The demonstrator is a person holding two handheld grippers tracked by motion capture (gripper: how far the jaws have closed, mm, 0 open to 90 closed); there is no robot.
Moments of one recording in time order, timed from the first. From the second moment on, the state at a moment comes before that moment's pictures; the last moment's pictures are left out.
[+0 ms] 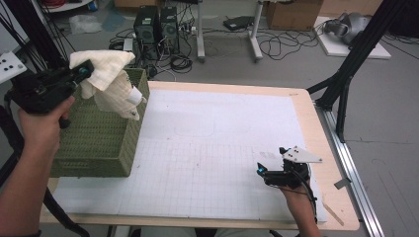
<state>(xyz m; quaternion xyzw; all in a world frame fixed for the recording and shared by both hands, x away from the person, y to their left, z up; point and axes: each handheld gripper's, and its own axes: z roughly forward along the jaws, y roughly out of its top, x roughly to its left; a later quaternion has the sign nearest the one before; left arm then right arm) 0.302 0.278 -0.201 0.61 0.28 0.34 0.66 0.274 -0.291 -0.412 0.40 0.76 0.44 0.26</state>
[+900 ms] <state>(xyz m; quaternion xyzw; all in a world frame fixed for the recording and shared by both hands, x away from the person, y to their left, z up) 0.307 0.106 -0.266 0.70 0.15 0.15 0.68 0.273 -0.296 -0.410 0.41 0.75 0.44 0.27</state>
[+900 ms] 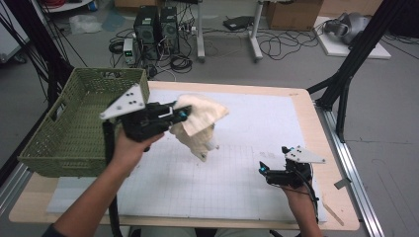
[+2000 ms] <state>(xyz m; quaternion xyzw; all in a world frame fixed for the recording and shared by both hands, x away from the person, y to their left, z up) 0.408 0.027 -0.409 0.78 0.32 0.10 0.54 0.274 -0.302 -0.412 0.42 0.75 0.44 0.28</state>
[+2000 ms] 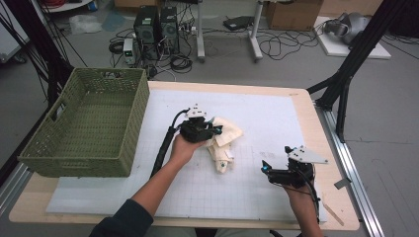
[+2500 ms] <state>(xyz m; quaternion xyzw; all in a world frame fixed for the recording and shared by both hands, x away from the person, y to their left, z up) 0.390 0.092 -0.389 0.71 0.38 0.17 0.56 0.275 -0.300 -0.413 0.41 0.75 0.43 0.28</state>
